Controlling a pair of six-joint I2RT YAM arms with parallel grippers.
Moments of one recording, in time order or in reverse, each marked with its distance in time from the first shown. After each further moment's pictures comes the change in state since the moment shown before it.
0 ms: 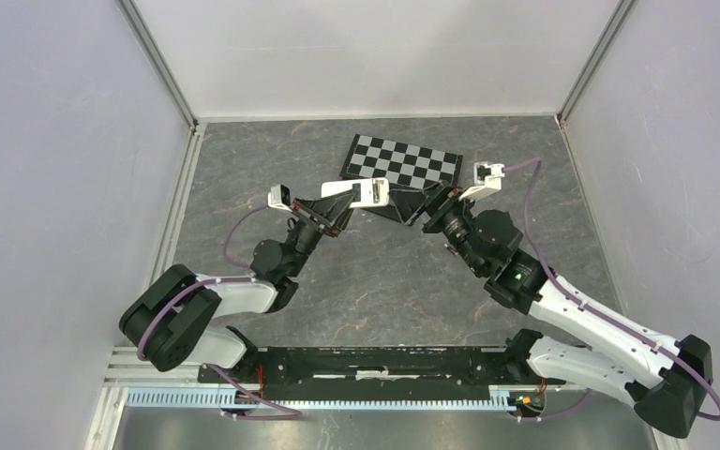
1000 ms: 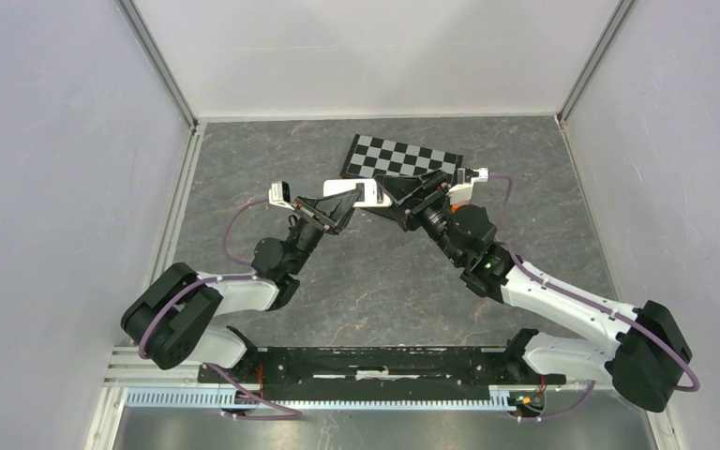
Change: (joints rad) left arm 0.000 0.008 0.022 0.009 0.027 0.142; right arm -0.035 0.191 -0.042 0.280 -0.104 0.665
